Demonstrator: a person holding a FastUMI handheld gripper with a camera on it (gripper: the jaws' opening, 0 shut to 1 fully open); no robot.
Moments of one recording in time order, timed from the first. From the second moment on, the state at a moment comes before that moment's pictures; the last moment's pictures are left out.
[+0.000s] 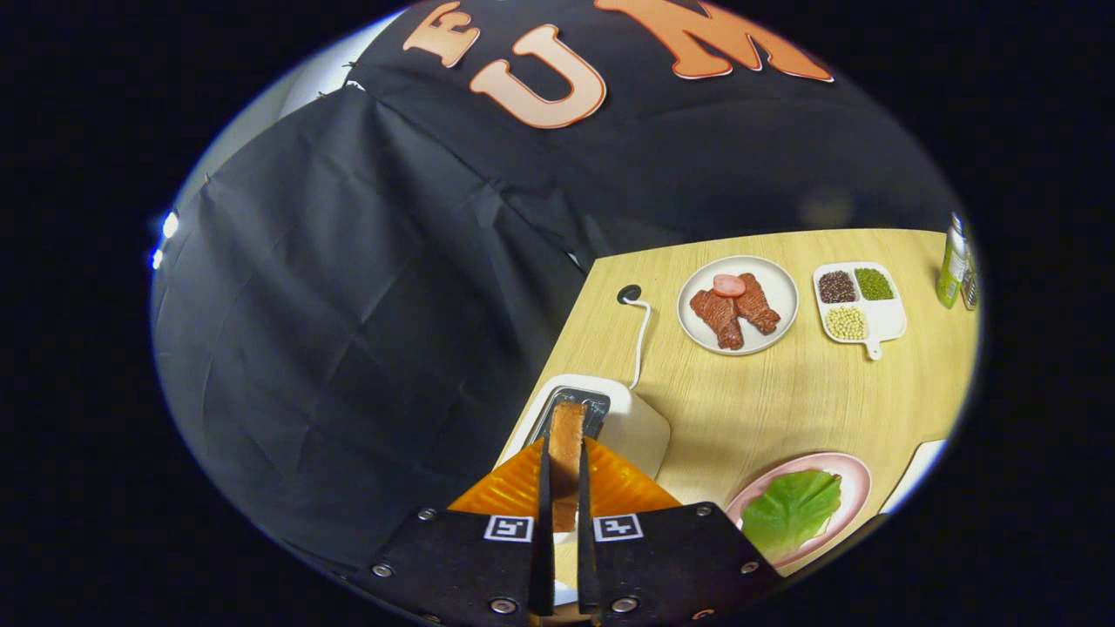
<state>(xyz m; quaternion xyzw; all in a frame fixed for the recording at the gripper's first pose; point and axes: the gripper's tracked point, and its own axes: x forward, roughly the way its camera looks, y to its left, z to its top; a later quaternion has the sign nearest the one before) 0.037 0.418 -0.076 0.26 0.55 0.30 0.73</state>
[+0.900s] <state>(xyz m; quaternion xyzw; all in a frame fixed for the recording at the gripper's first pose) -0.020 0.284 -0.141 0.32 0.55 0.25 0.73</state>
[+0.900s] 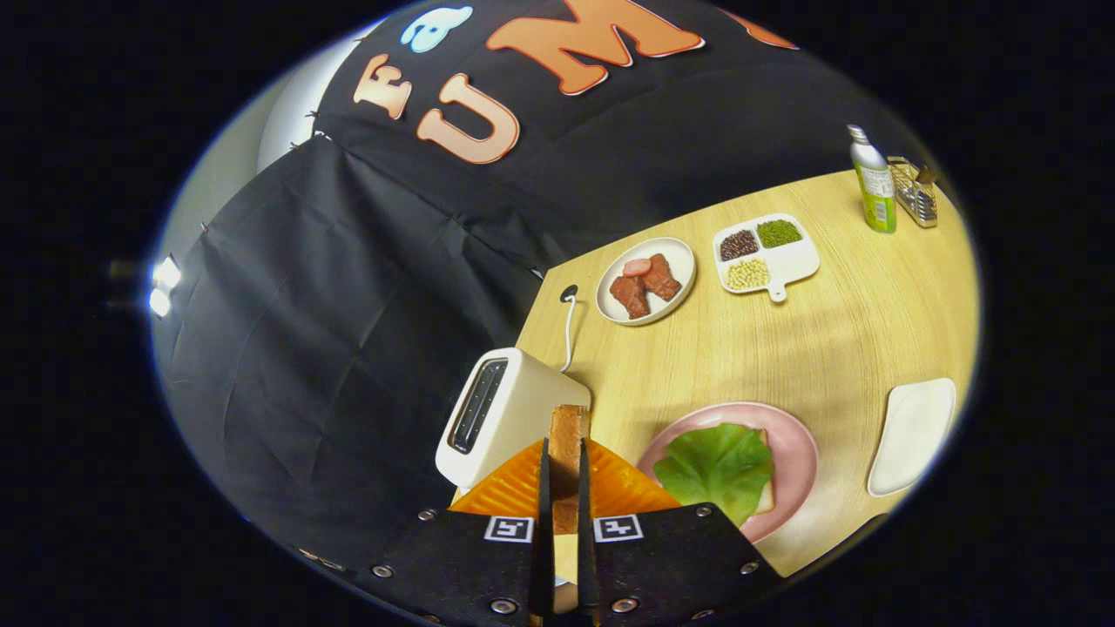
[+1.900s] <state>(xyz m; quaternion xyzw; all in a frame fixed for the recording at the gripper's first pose) -0.057 0.238 -0.241 0.33 0.60 0.22 0.70</state>
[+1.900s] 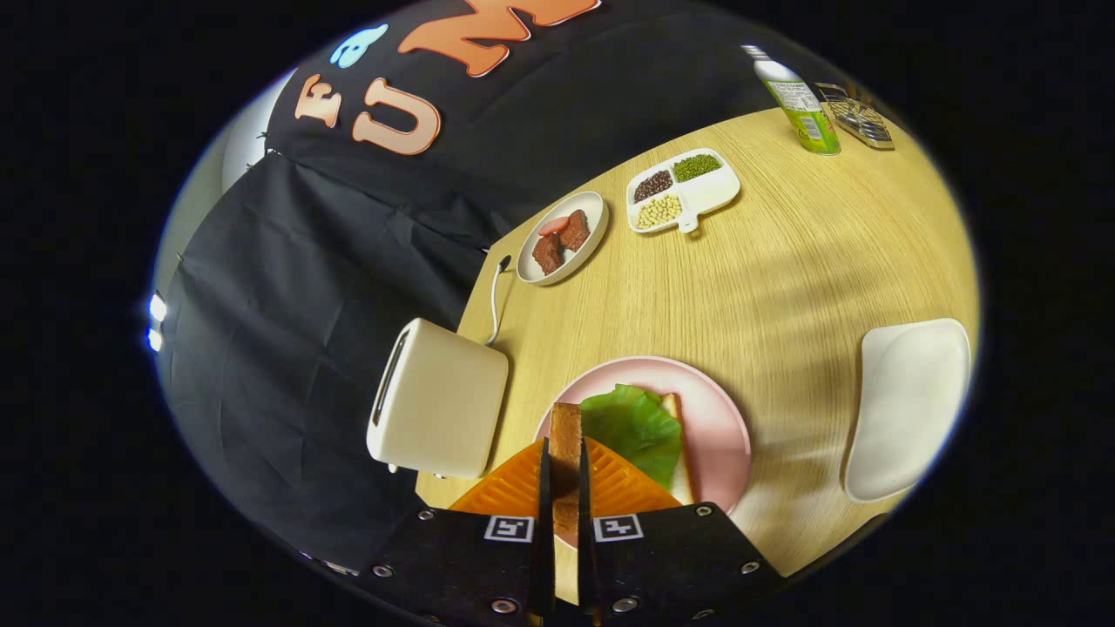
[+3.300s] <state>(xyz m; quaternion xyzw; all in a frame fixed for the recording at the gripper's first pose) -0.001 0.184 -0.191 0.19 0.42 0.17 0.87</state>
